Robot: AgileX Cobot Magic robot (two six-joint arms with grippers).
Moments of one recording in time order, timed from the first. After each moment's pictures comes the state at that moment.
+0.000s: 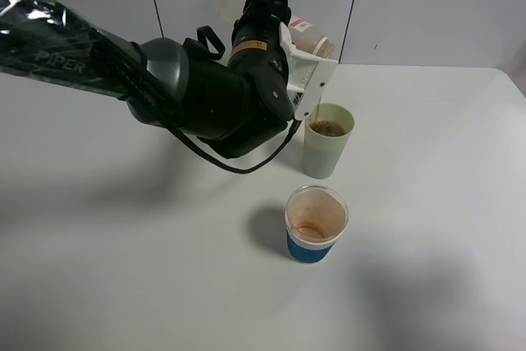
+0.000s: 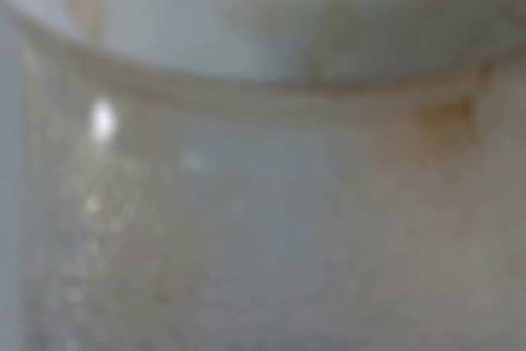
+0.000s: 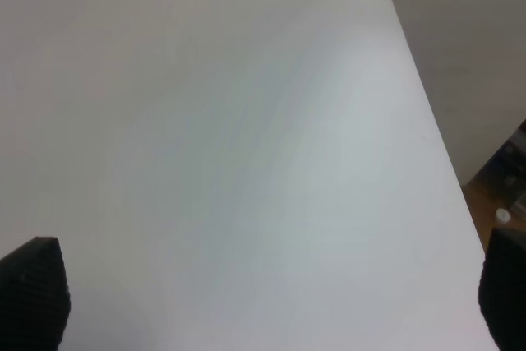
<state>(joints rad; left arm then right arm) -0.95 2.07 -1.25 -1.13 -1.15 2.58 -0.01 0.00 -0.50 -0.11 1.06 0.03</state>
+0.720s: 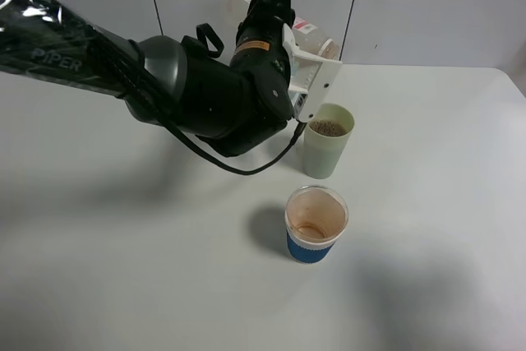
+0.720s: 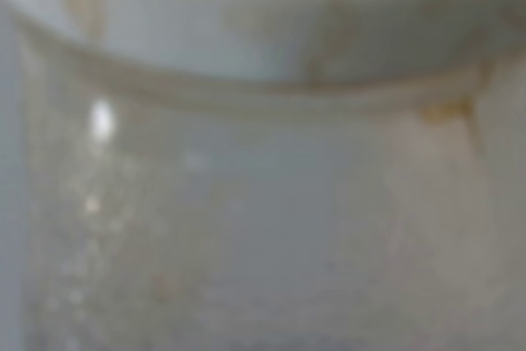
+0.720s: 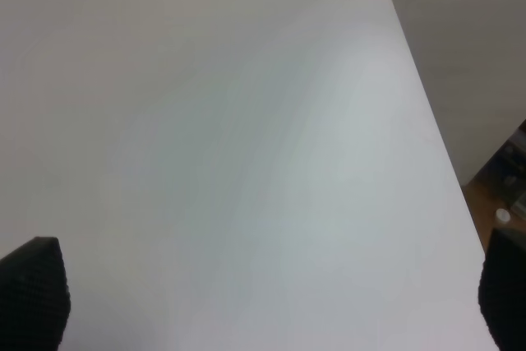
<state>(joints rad) -0.95 2.06 -1.25 -1.14 -1.07 2.54 -0.01 0.00 -0.50 -0.11 1.06 0.03</state>
